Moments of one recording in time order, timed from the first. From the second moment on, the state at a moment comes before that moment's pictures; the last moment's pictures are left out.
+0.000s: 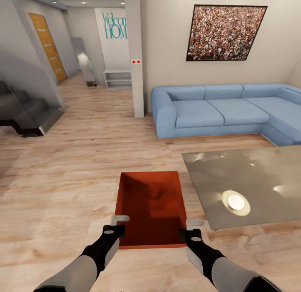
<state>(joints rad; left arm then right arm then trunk) -0.68 -0.15 0.02 -0.31 -0.07 0.12 0.24 -0.70 0.07 0.62 -0.22 -0.56 -0.03 -0.29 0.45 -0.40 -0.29</state>
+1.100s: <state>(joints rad) -0.68 -0.15 0.02 -0.31 -0.07 0.11 0.24 -0.70 0.07 0.62 -0.22 -0.56 -0.03 -0.29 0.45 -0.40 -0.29</state>
